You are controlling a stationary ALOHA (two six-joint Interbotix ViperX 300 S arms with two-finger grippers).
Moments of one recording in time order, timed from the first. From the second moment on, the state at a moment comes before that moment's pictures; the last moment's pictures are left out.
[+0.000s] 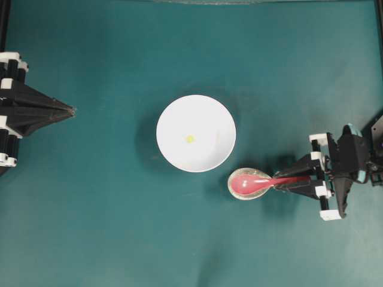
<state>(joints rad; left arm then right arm) -0.01 -0.96 1.18 0.01 -0.24 -0.01 0.46 -0.08 1.33 0.44 -0.95 0.06</state>
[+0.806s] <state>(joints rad) -0.03 -0.96 1.18 0.01 -0.24 -0.03 0.08 -0.54 0.97 0.44 0.05 -0.22</state>
